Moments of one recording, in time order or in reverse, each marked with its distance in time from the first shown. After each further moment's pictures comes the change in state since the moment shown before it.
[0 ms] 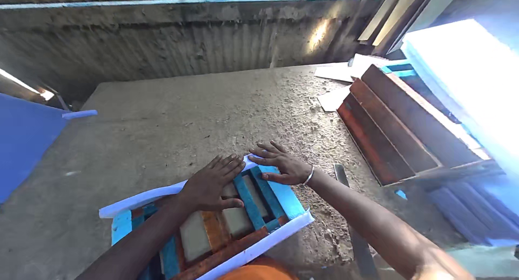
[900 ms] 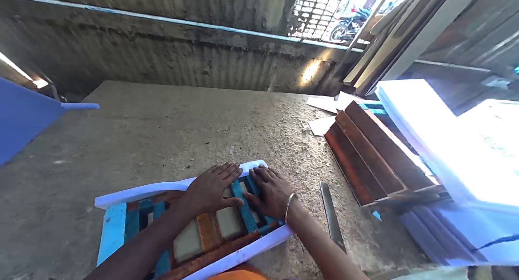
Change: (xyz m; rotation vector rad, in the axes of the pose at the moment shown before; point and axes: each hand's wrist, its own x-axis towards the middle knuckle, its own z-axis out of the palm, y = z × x) left_hand 0.001 0.020 -0.001 -0.062 0.016 -0.184; right_hand 0.002 -0.107 0.004 -0.378 -0.077 0.459
